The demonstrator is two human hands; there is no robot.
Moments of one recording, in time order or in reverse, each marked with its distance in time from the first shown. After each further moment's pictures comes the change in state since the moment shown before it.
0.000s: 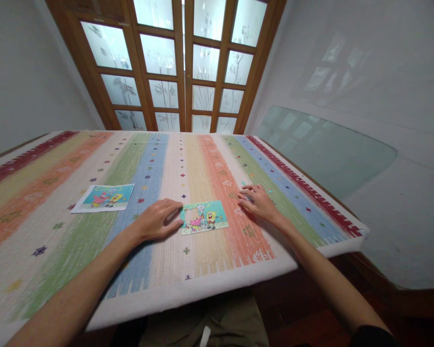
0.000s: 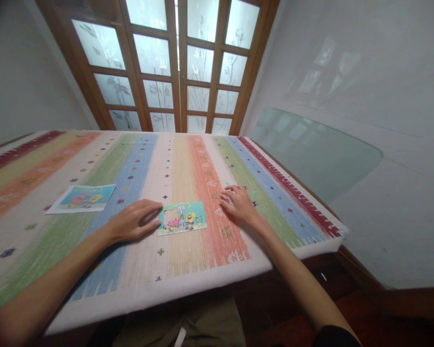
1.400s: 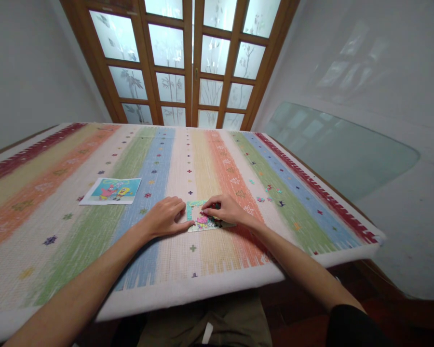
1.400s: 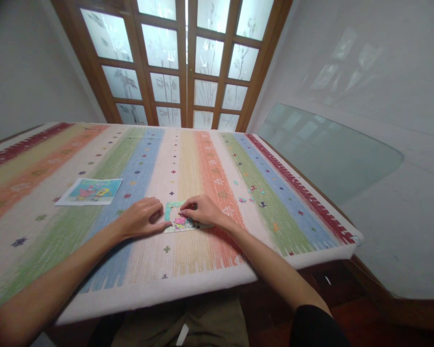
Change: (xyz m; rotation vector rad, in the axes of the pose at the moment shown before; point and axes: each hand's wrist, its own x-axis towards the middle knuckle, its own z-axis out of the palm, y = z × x) left_hand 0.006 0.011 0.005 0.102 0.016 -0.031; right_hand 0.052 -0.127 0.025 0.677 -0.364 0.002
